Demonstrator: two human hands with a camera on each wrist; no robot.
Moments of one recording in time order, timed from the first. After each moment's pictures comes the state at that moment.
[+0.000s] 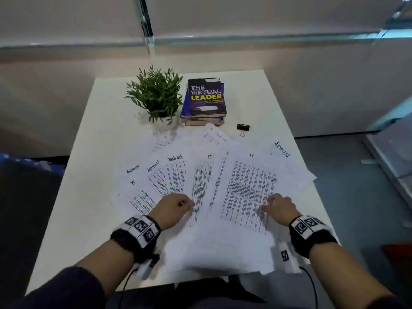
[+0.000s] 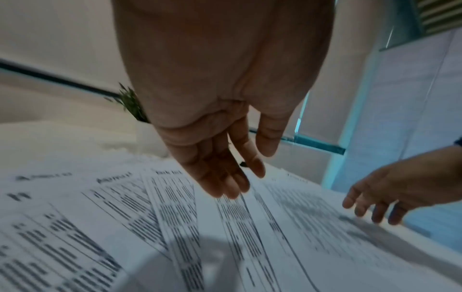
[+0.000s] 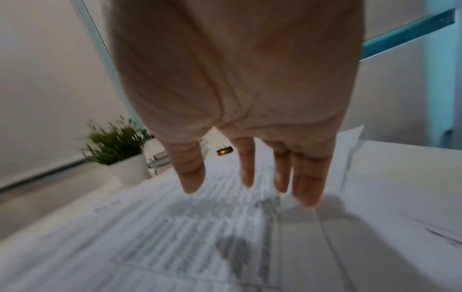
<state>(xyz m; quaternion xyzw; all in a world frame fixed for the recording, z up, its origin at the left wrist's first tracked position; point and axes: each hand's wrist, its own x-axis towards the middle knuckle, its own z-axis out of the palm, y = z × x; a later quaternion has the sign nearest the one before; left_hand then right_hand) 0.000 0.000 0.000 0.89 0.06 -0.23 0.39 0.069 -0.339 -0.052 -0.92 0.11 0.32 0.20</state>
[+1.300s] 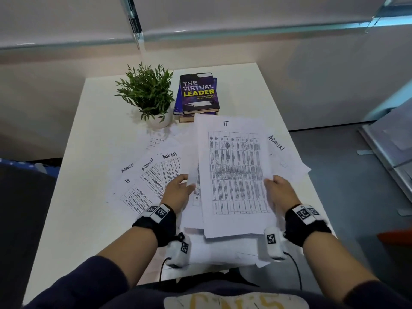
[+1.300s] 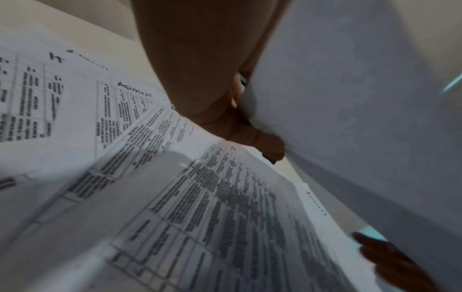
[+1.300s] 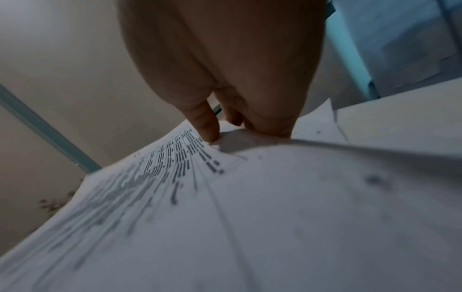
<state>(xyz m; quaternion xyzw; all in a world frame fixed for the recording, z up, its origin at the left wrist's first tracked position) 0.024 -0.043 -0.006 0.68 0.27 -0.12 0.67 0.060 -0.323 -0.003 -0.78 0.24 0.17 0.56</state>
